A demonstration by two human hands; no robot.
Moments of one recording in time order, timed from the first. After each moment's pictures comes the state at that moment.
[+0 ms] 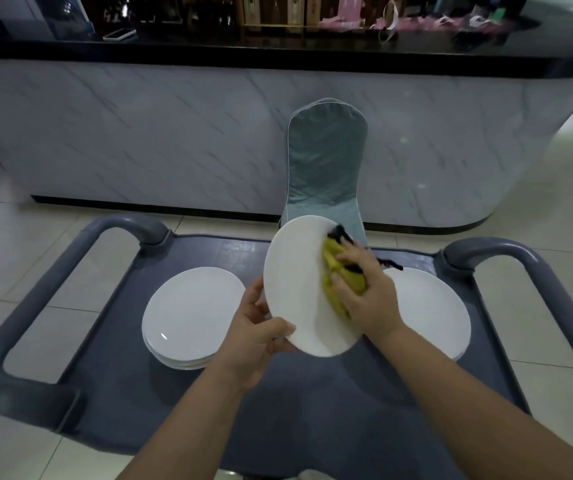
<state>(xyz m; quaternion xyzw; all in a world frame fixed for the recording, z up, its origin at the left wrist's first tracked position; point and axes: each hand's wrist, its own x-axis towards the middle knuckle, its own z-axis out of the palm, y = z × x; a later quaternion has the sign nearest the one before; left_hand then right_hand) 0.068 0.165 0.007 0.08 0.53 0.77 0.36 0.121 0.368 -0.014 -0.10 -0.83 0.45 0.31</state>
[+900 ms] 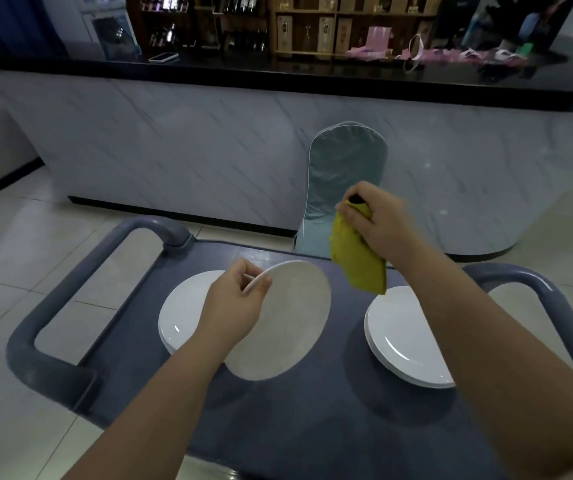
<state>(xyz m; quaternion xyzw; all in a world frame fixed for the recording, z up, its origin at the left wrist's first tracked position) 0.044 0.146 0.049 0.16 0.86 0.49 0.06 0.065 0.406 0.099 0.01 -0.90 0.33 0.27</state>
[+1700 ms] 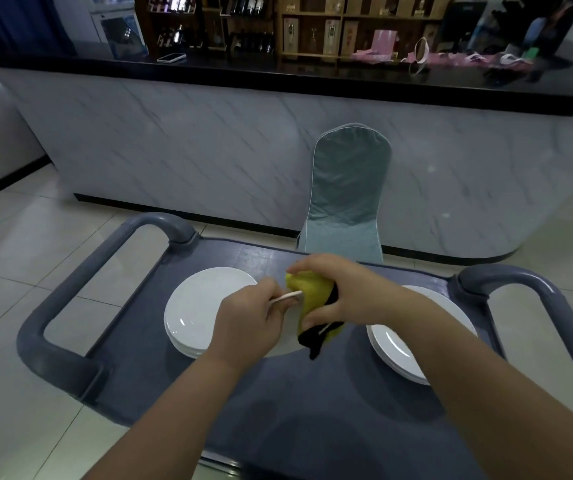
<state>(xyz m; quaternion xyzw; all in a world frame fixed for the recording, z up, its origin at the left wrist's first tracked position) 0.061 0.144 0.019 0.36 0.82 0.39 -0.22 0.112 0.343 0.078 0.11 -0.95 0.31 -0.01</state>
